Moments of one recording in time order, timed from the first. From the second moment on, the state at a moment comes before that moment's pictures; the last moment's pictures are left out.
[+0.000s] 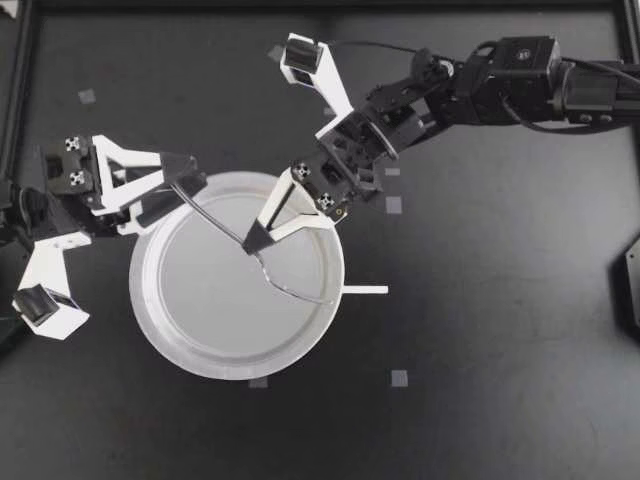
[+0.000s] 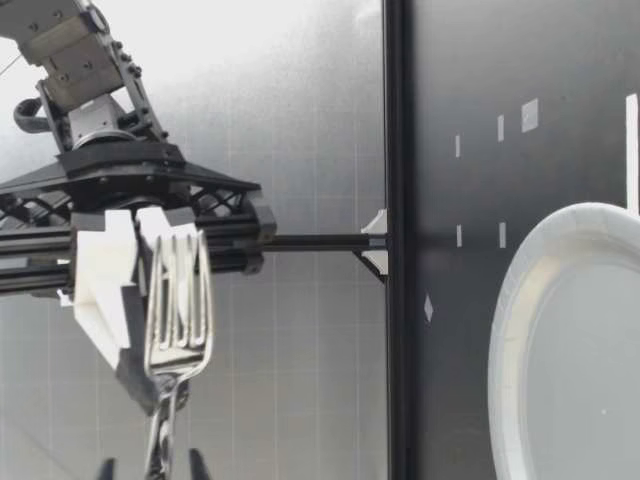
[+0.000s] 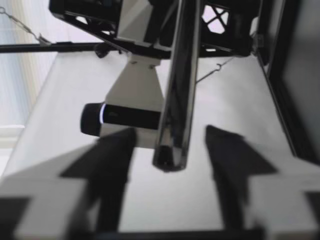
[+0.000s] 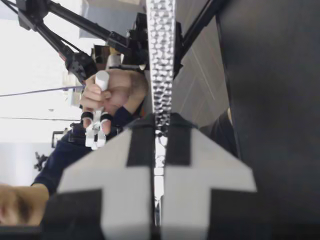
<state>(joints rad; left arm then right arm) 0.09 -0.52 1.22 -0.19 -0.77 1.75 -0.33 0.19 0.29 1.63 0.92 -0.64</state>
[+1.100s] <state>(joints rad) 0.03 -0.53 1.24 -0.25 -0.62 1.46 -0.33 0.22 0.21 1.56 0.86 -0.72</state>
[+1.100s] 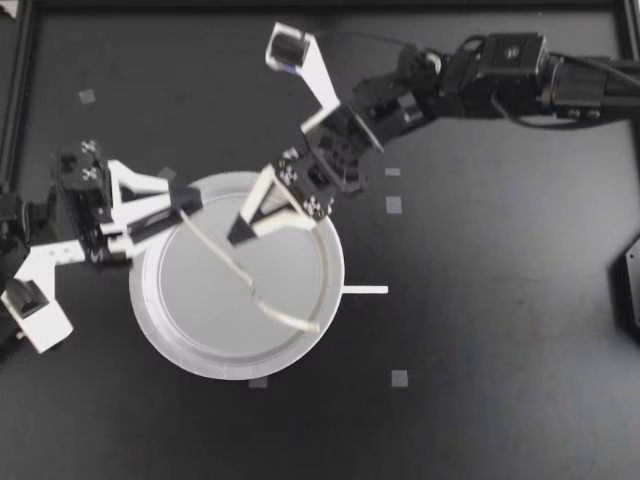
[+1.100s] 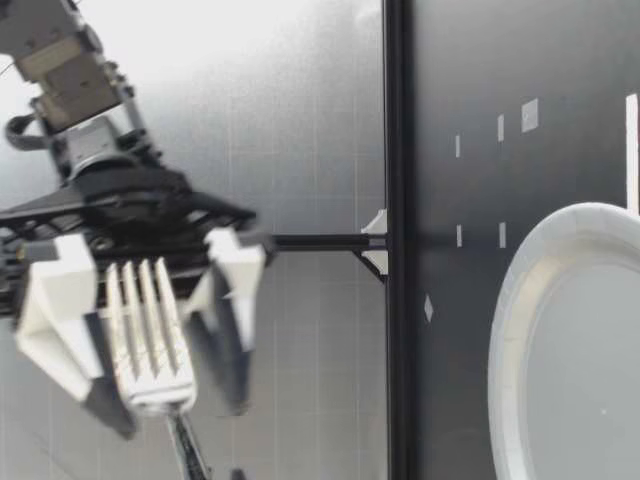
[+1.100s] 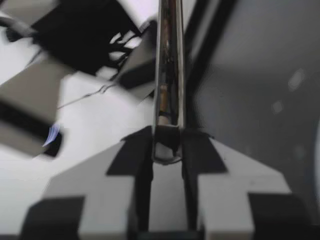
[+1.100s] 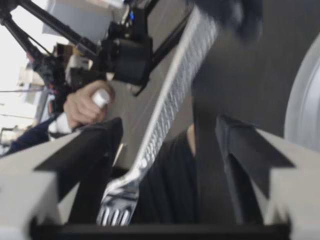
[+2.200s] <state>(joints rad) -0.14 -0.61 1.34 -0.60 0.33 -0.01 -0.34 0.10 0.28 1.52 1.02 -0.79</state>
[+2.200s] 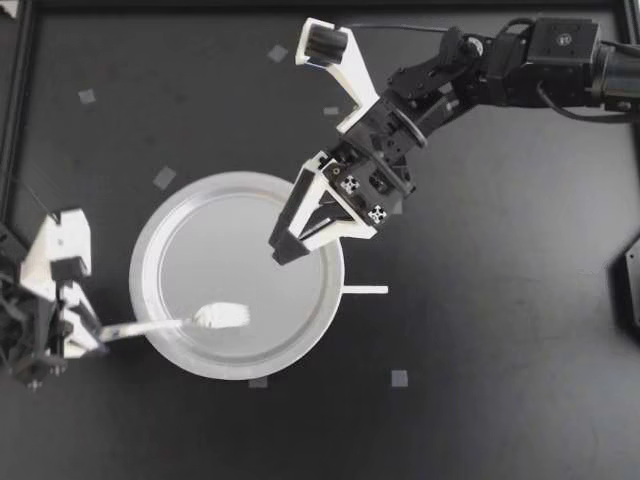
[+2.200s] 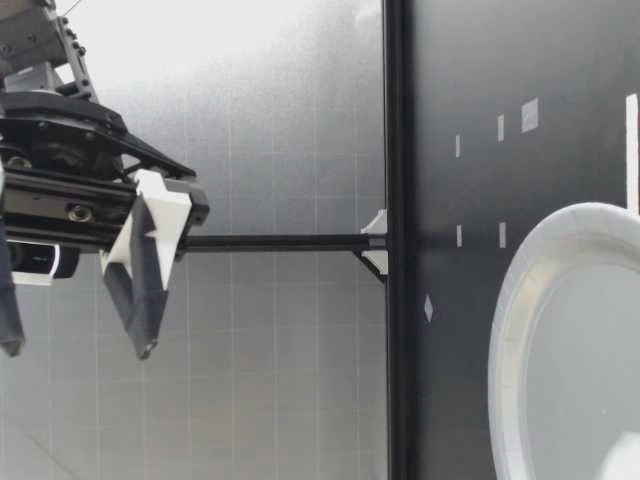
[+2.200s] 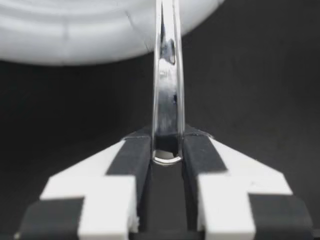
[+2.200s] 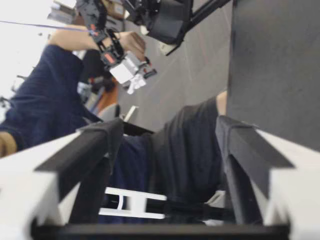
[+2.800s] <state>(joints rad) -0.21 -0.39 1.36 -0.60 0.10 -0.13 -0.34 0.11 0.31 1.54 1.02 -0.82</state>
